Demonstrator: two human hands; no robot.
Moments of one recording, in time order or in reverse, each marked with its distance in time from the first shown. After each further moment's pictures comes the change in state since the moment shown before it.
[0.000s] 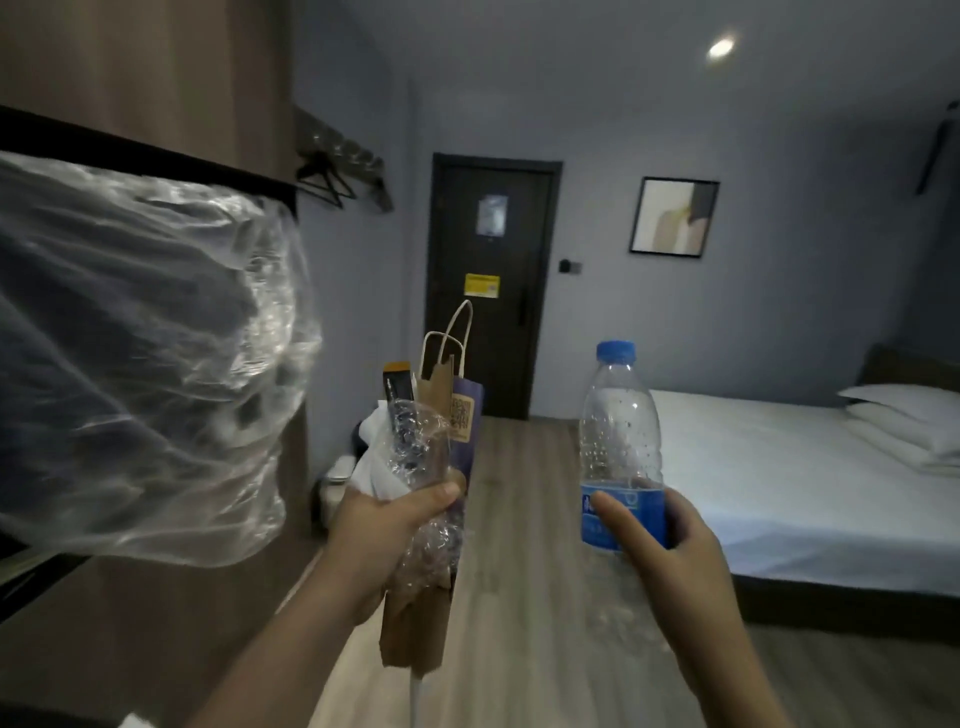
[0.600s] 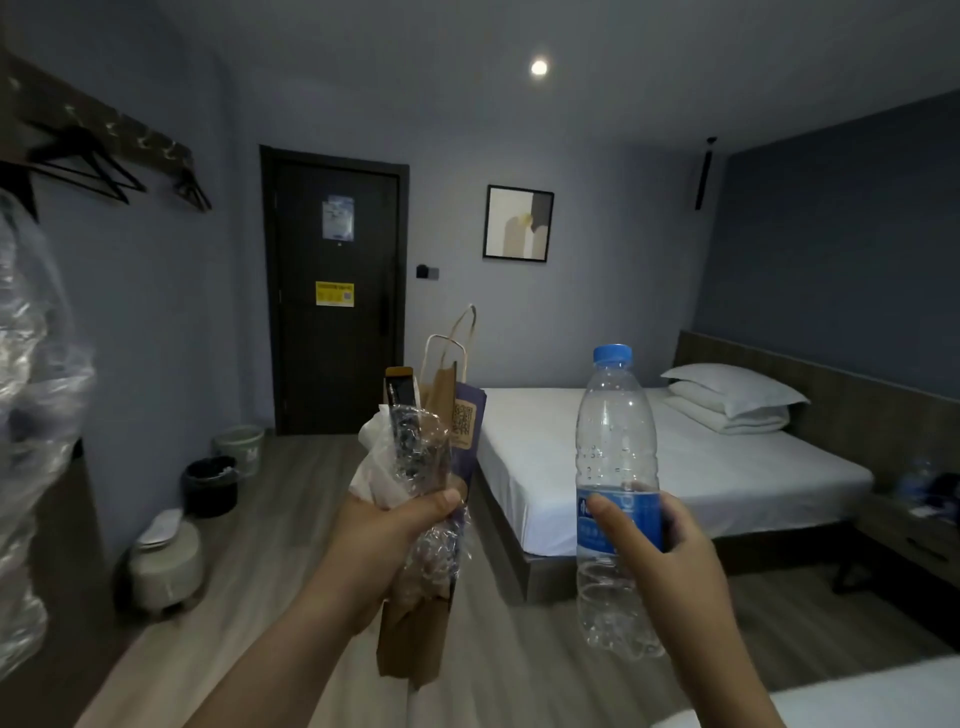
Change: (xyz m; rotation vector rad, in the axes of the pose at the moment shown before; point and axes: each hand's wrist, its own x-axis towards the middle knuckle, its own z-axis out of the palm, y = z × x) left_hand 0.075 -0.062 0.180 0.019 -0.324 -0.018; right_hand 0.079 0.042 -0.141 -0.067 0.300 -0.021
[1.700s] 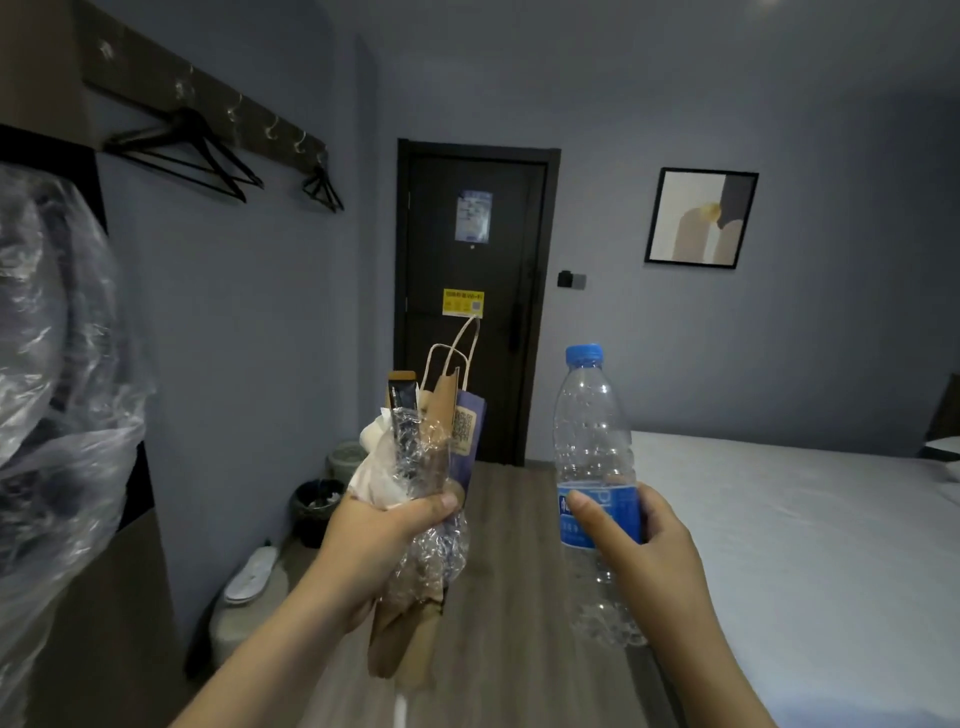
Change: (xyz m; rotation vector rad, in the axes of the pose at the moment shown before) left_hand 0.515 -0.084 -0.210 0.038 0.207 0.121; right_hand 0.449 0.165 0.416 0.052 -0.339 -0.057
